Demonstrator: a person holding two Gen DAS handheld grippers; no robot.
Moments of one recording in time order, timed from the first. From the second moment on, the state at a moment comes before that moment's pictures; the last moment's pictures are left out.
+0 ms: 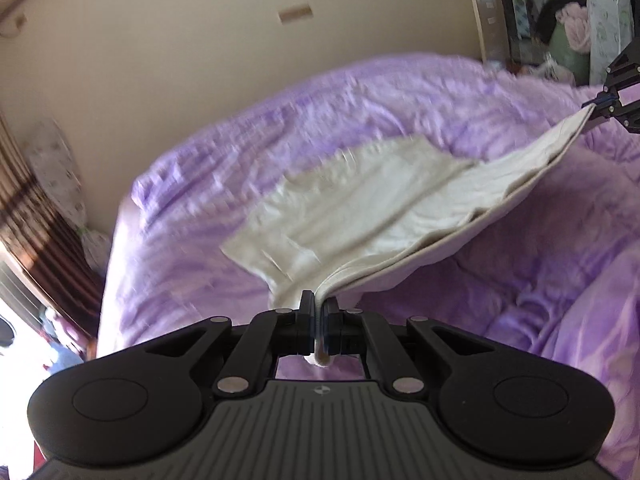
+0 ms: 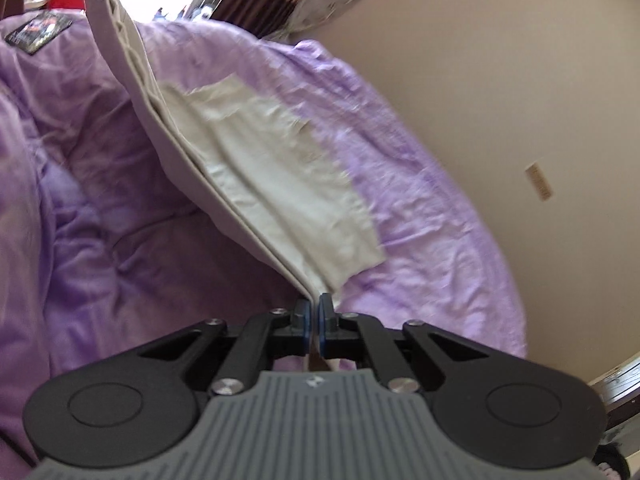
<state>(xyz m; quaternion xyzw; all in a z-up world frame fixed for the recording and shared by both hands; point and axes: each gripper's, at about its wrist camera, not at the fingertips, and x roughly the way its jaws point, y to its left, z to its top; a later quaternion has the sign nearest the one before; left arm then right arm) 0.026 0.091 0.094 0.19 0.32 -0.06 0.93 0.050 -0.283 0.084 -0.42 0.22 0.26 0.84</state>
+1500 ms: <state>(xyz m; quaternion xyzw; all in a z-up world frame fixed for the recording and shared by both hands) 0.354 0.179 -0.004 0.14 0.42 0.02 0.90 0.396 -0.181 -0.004 -0.35 0.28 0.26 0.85</state>
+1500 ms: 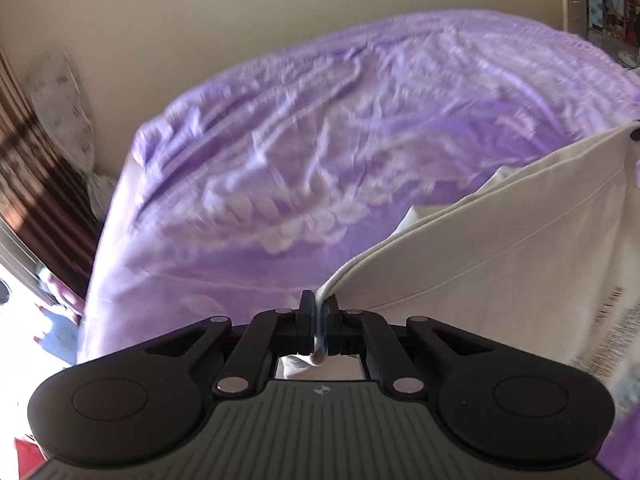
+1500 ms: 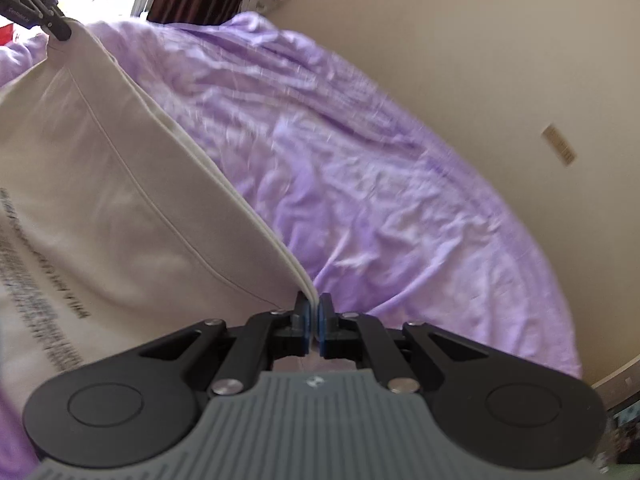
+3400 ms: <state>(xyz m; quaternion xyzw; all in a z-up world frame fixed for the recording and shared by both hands) 0.224 0.261 -0.014 -0.23 0.41 0.06 0.88 0.330 -0.268 -0.032 -0.02 0.43 0.18 0.88</state>
